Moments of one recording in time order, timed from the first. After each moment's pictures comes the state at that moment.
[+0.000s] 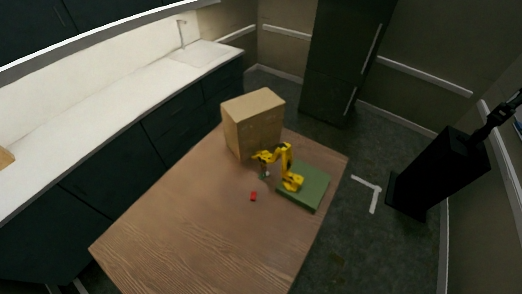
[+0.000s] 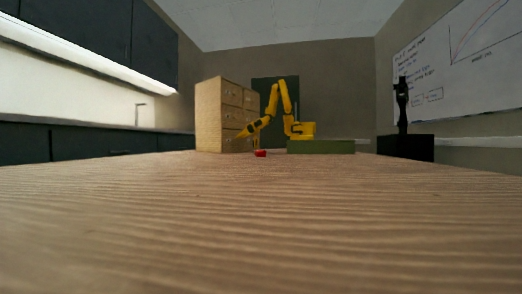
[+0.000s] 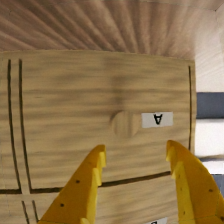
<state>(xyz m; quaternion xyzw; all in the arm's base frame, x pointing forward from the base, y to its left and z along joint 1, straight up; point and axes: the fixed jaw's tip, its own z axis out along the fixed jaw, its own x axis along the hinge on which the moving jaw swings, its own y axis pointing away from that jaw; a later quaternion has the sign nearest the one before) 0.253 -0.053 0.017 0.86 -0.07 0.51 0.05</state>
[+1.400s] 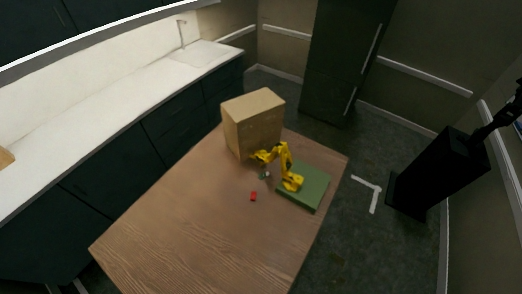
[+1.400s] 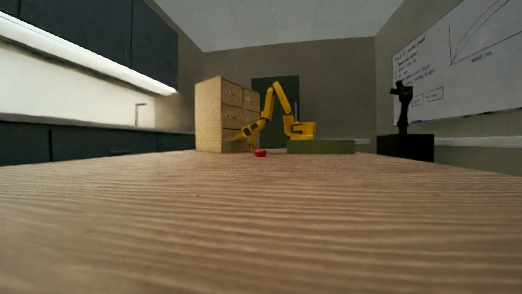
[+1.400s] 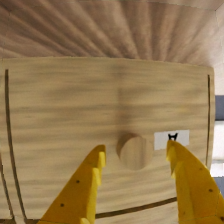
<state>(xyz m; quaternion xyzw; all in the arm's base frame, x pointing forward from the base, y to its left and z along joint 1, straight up) 0.271 -0.060 0.004 0.85 -0.07 0.51 0.05</state>
